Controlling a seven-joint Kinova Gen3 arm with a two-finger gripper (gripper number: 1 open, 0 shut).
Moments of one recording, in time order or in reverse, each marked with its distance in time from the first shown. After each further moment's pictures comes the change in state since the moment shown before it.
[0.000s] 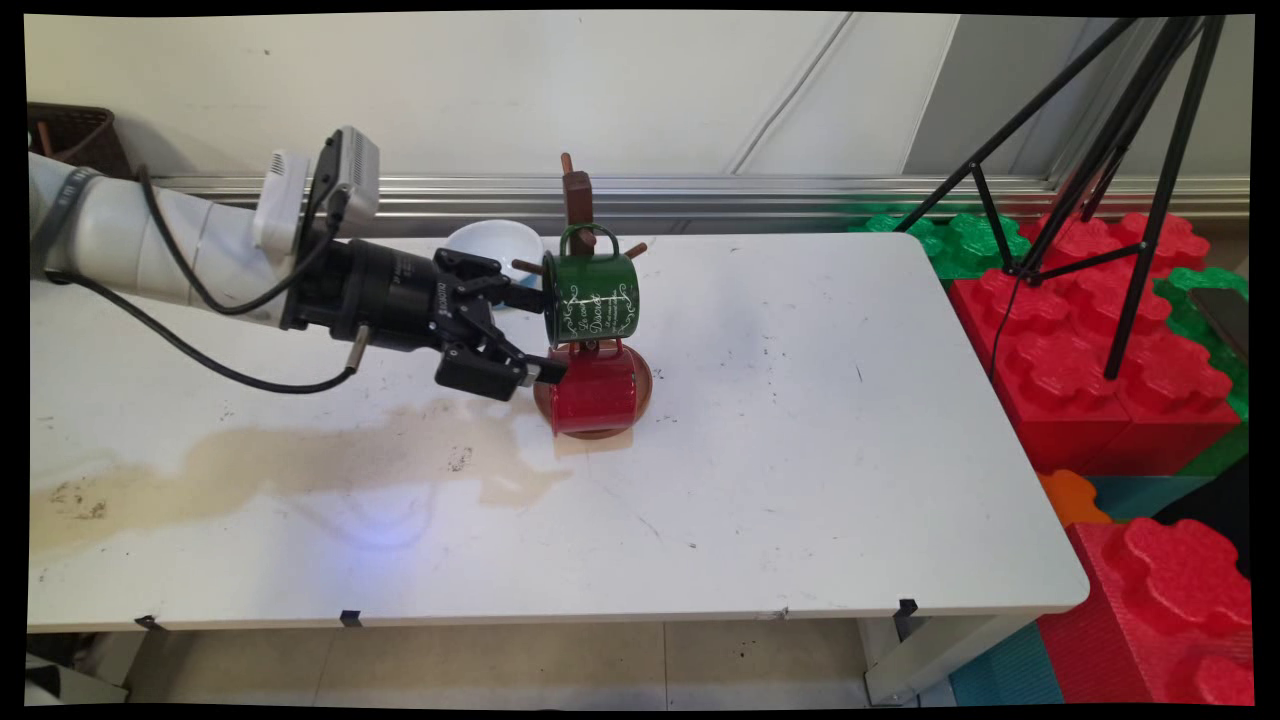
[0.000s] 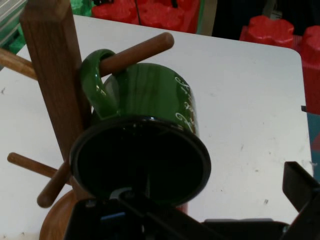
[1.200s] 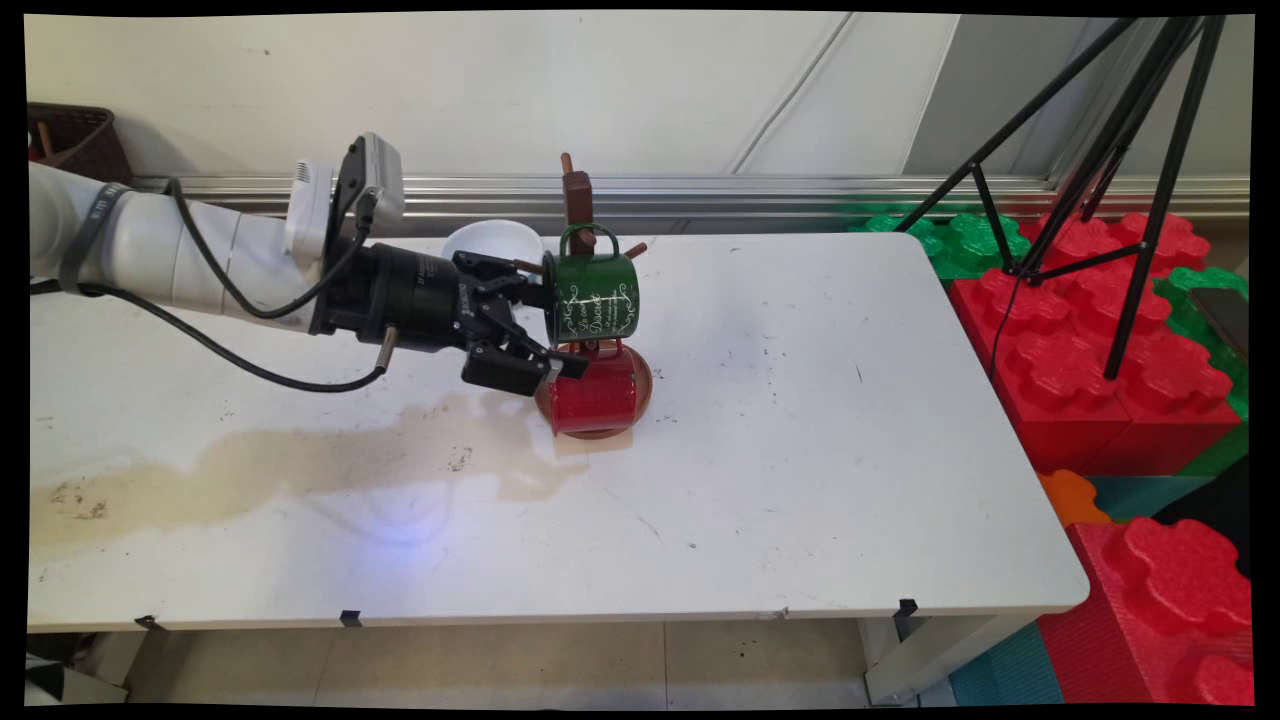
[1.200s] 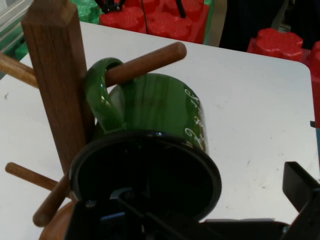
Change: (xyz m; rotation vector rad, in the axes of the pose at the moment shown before) arm -0.002 0.001 0.017 0.018 0.030 -0.029
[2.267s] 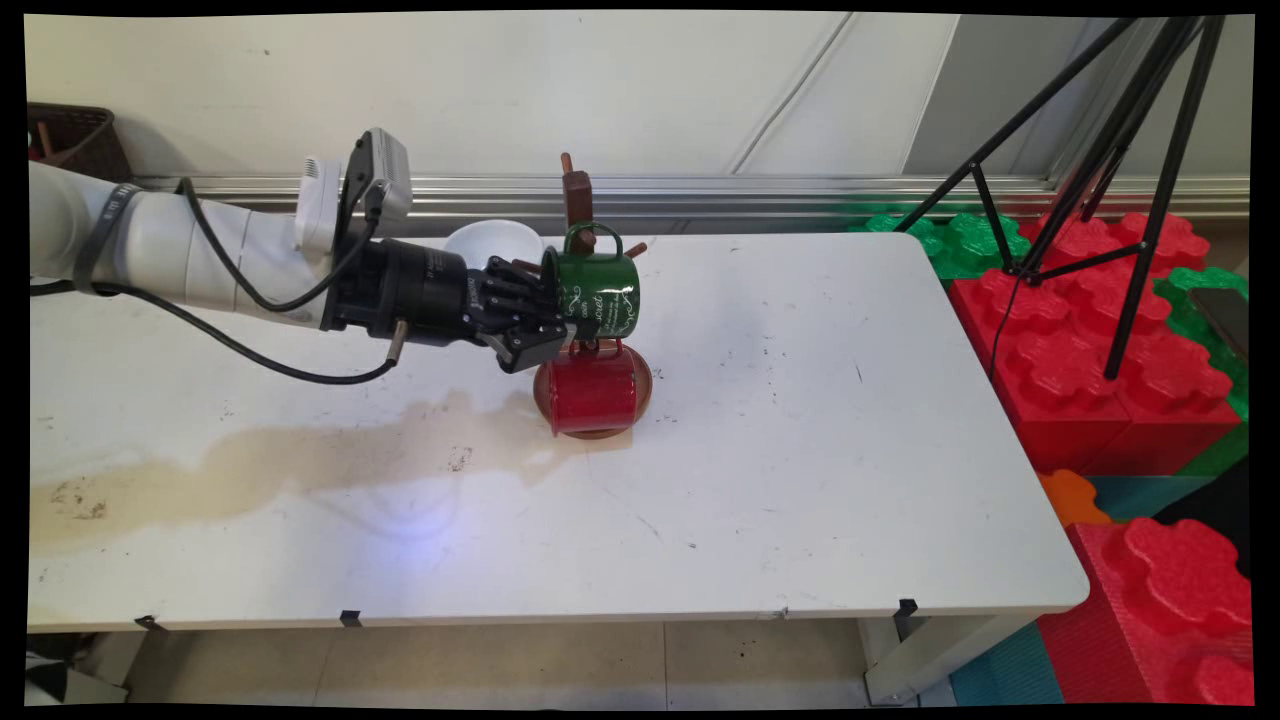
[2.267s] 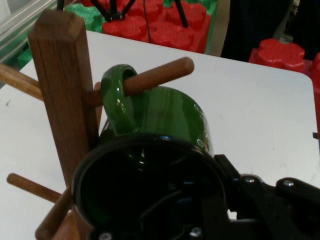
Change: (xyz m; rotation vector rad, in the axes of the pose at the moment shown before) arm 0.002 -0.002 0.006 0.003 0.025 -0.012
